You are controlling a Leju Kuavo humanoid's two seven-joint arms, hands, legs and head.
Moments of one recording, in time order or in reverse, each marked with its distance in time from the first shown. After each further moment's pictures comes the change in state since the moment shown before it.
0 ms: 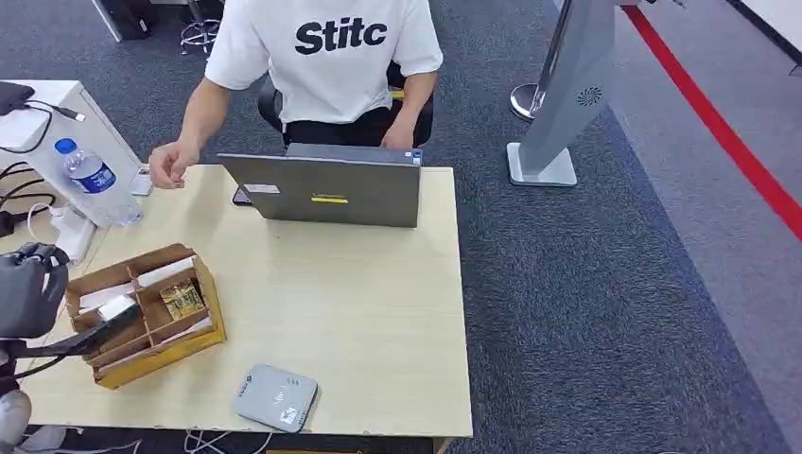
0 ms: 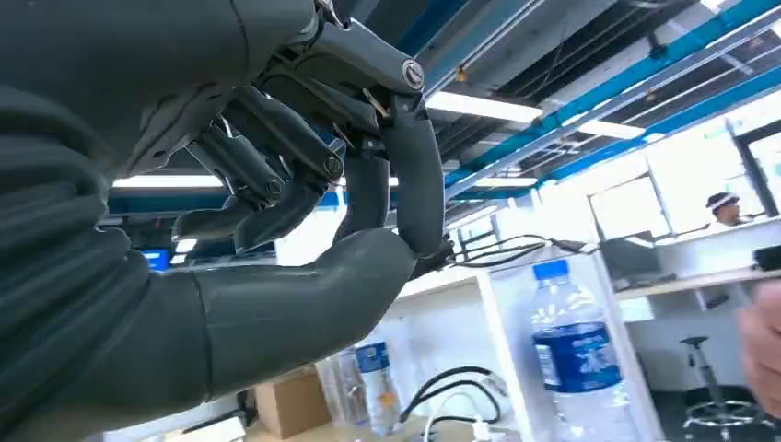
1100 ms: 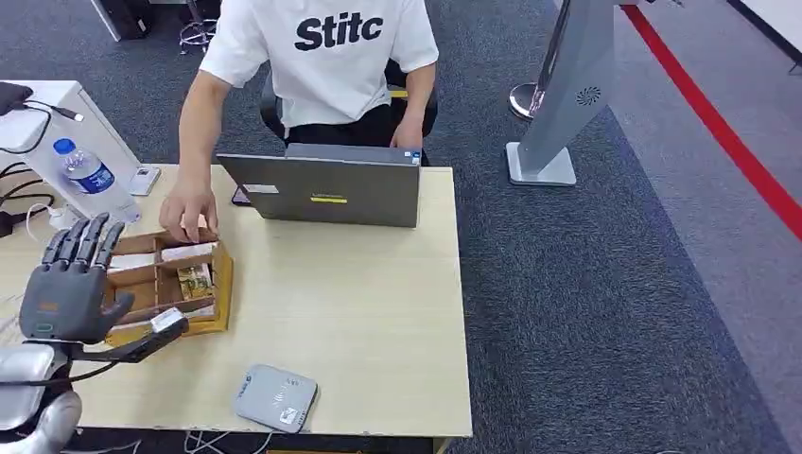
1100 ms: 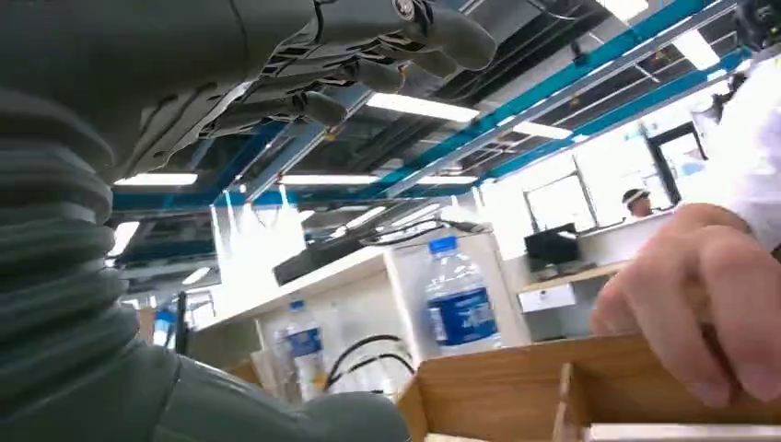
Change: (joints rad) left arm 0.016 -0.088 -0.103 0.017 -0.063 0.031 -0.023; right arm -0.007 -0.019 -0.002 0.042 0.000 0.006 0.011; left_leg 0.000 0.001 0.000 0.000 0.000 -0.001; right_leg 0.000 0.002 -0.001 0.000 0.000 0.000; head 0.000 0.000
